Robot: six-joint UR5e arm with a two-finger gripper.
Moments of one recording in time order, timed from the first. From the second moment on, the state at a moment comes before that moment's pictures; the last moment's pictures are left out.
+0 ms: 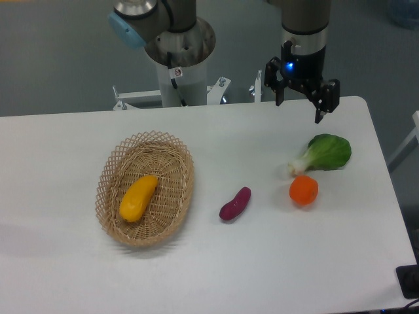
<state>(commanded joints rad) 2.74 -1.57 -1.72 -1.19 1.54 1.46</state>
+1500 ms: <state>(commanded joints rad) 2.52 -1.54 -1.84 -1.14 1.41 0.90</state>
